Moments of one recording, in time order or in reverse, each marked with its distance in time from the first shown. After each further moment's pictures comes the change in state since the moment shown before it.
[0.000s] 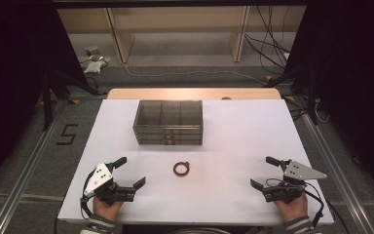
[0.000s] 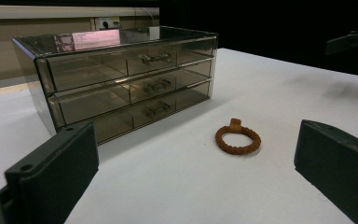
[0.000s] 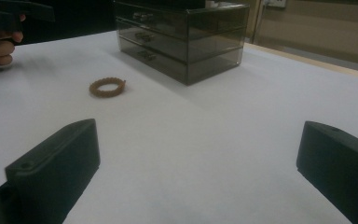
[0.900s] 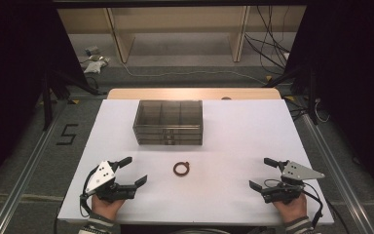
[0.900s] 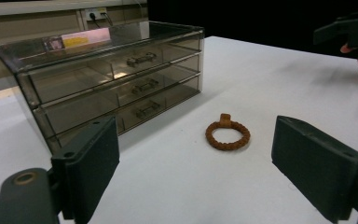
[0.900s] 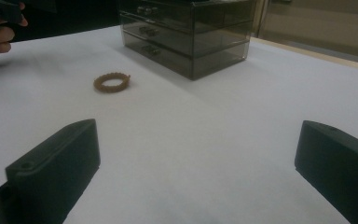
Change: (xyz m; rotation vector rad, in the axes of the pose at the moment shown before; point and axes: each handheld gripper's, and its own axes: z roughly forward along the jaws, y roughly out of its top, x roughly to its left) left arm -0.007 0.019 0.001 0.070 -0.043 0.067; right arm 0.002 -0.001 0.003 0.026 0.015 0.008
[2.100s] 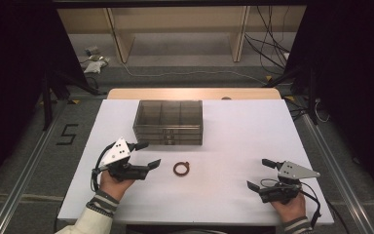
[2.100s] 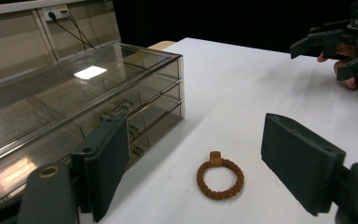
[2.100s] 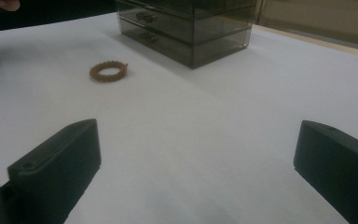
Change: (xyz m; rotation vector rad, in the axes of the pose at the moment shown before) left arm 0.013 0.053 0.044 0.046 -0.125 0.048; right arm 0.002 -0.001 0.006 0.051 -0.009 0.001
